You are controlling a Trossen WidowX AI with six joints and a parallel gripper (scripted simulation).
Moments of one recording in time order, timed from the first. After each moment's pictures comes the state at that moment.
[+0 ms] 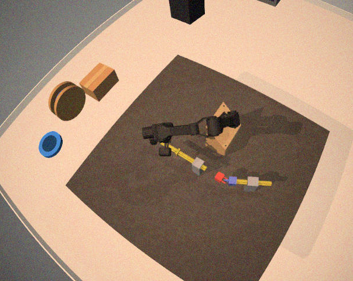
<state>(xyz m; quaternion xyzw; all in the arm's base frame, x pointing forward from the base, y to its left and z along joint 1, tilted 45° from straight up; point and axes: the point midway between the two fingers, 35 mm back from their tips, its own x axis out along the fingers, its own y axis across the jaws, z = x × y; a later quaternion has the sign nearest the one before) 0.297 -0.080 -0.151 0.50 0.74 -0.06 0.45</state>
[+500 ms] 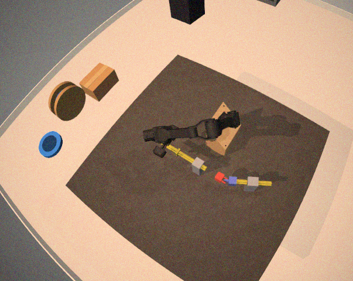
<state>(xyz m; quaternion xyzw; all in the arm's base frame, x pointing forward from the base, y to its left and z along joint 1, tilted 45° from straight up) 0.294 -0.065 -0.166 0.59 0.71 -0.24 0.31</state>
